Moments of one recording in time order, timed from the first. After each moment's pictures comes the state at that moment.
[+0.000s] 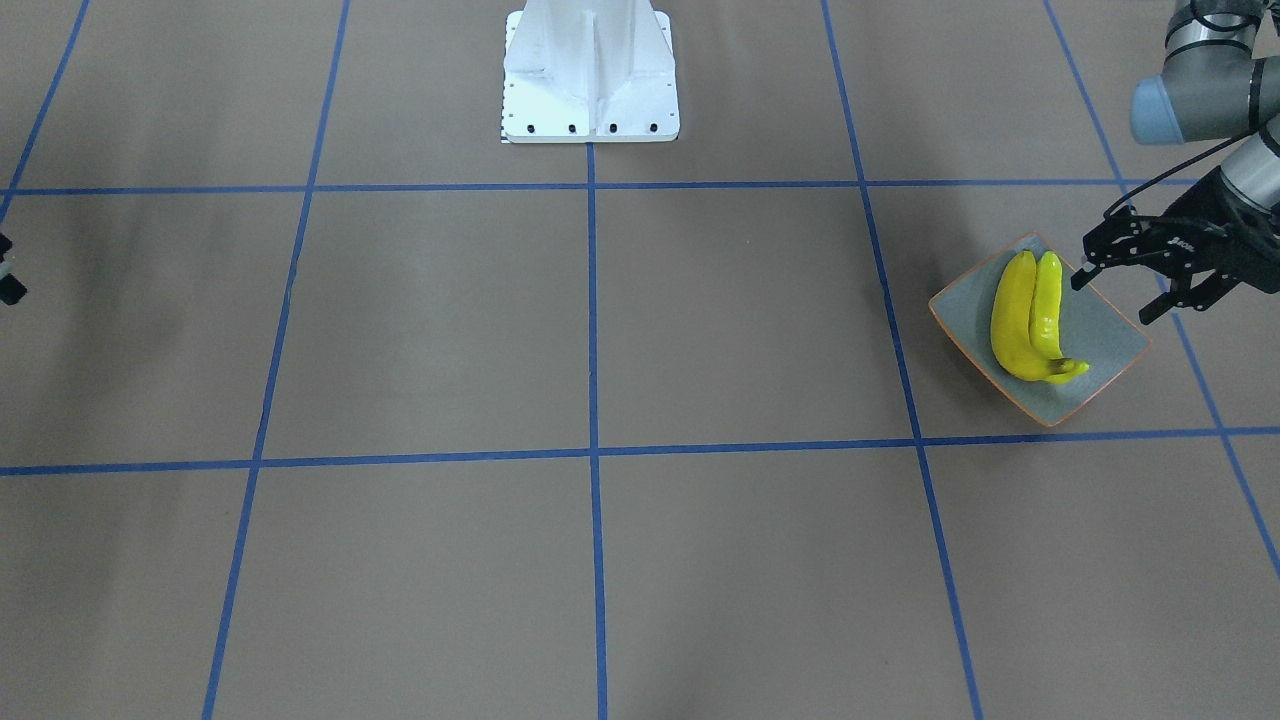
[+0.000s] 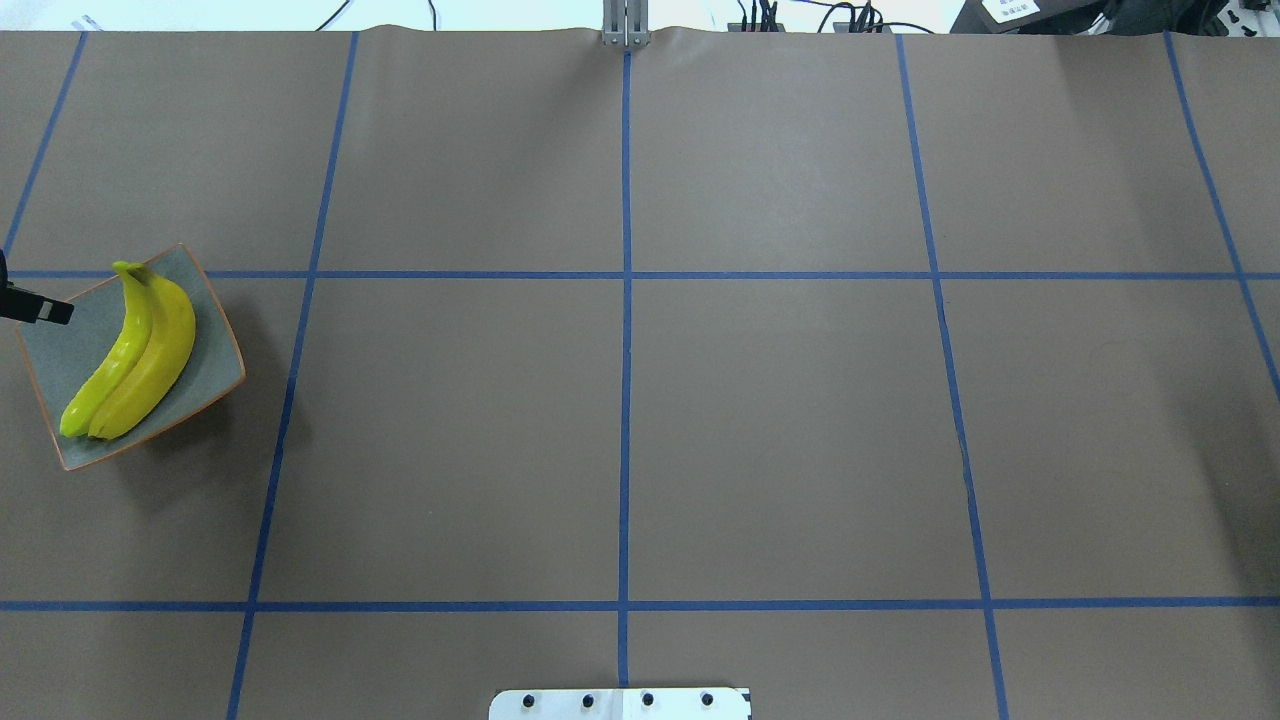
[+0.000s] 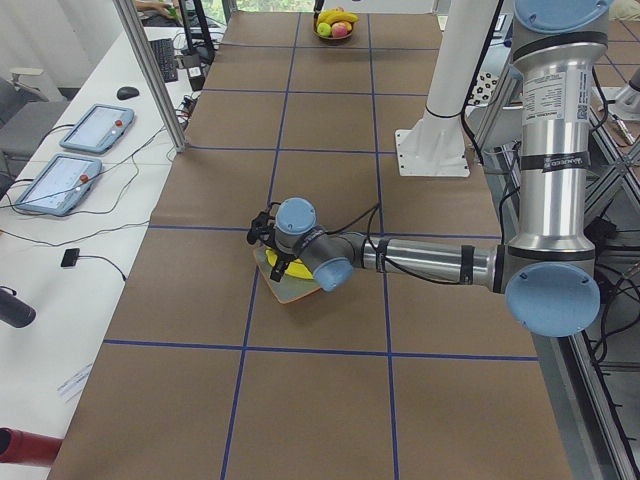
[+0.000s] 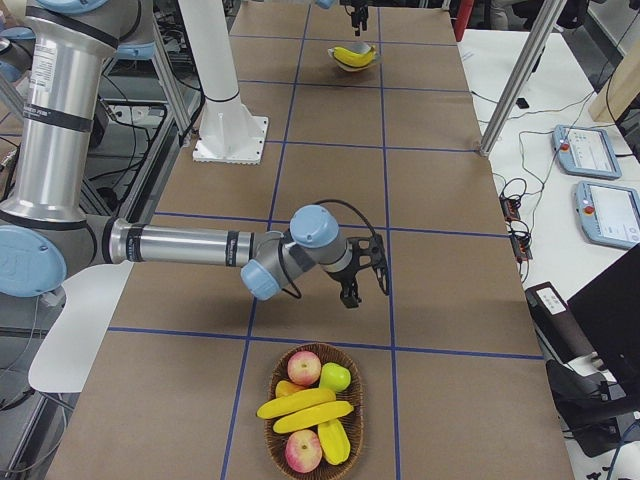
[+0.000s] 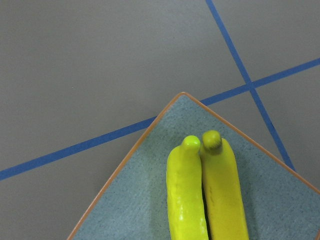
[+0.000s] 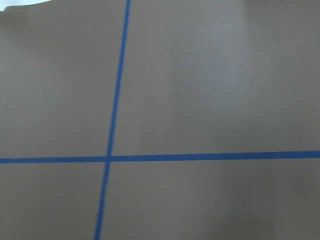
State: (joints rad) left arm -1.18 -1.51 -1.65 -2.35 -2.36 -0.47; right arm 1.48 -1.81 1.67 -0.84 2.36 0.42
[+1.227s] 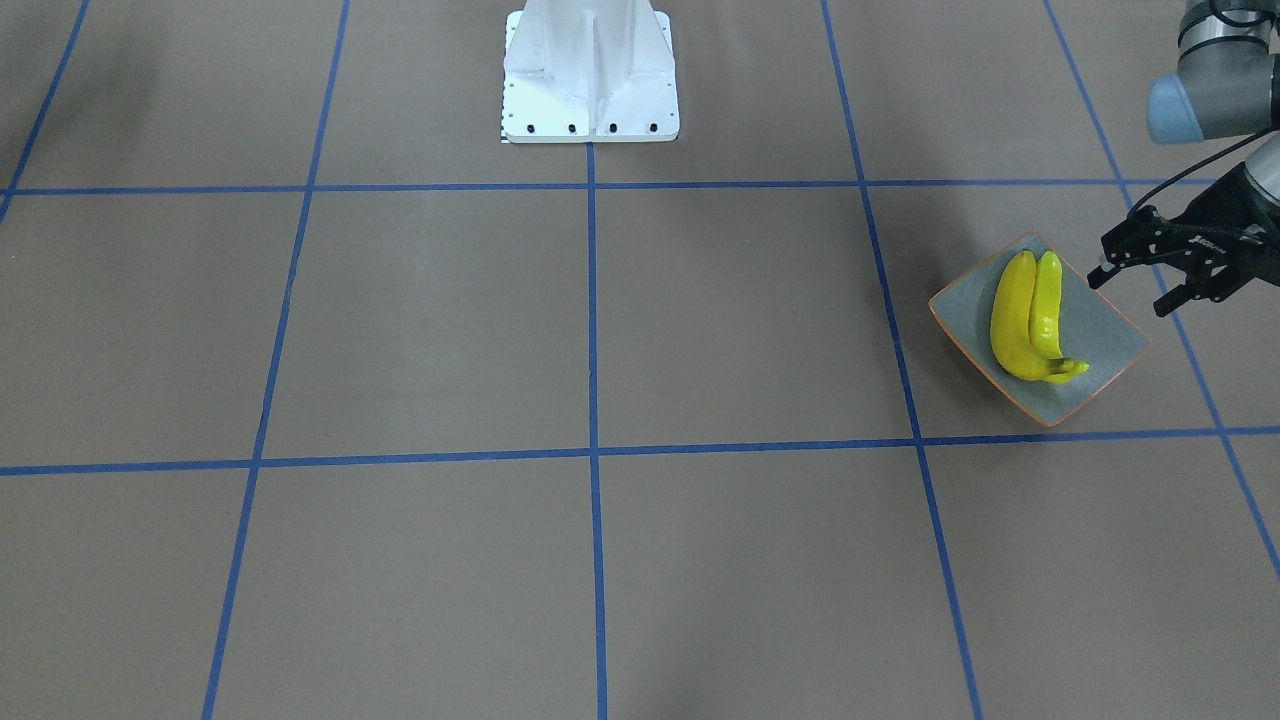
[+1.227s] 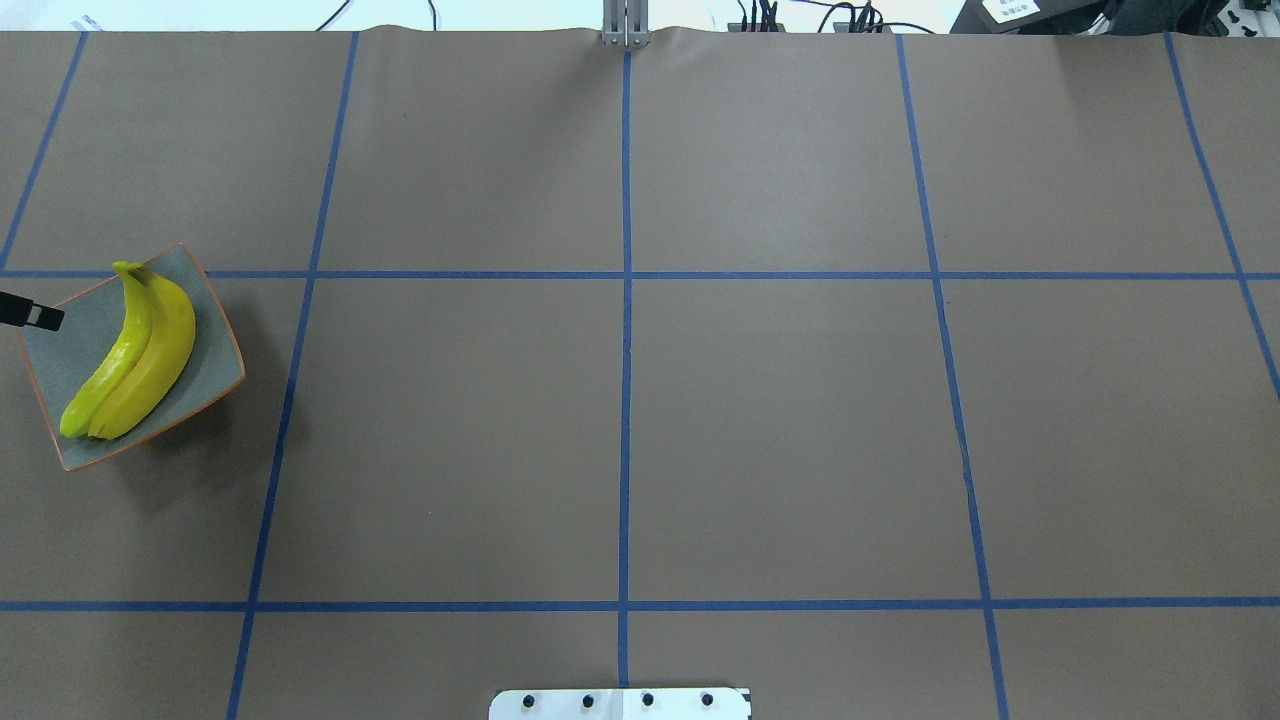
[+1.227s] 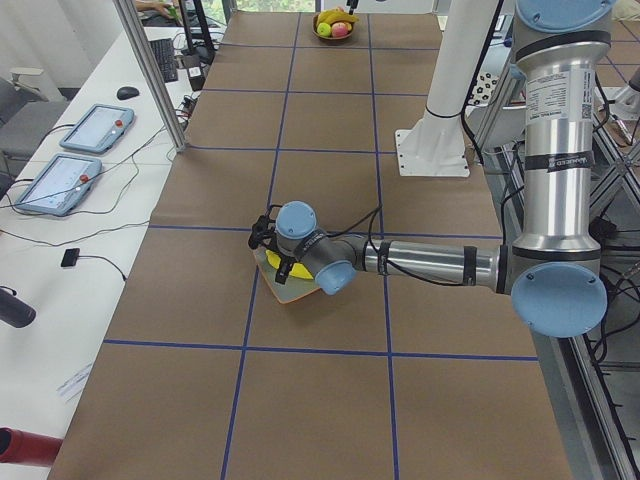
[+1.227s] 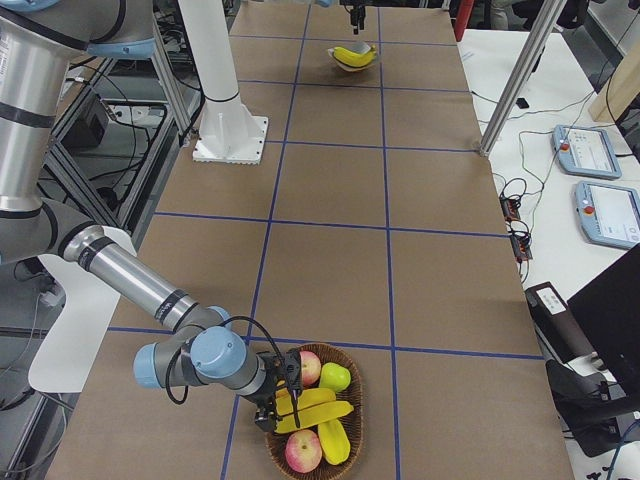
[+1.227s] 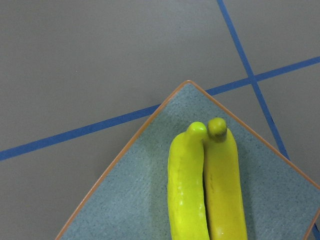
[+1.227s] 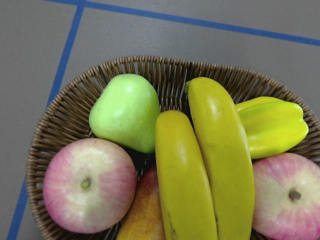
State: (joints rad) left arm -1.19 -1.50 -1.64 -2.35 -2.41 -0.53; right arm 1.70 -1.98 1.41 -0.77 2.32 -0.07
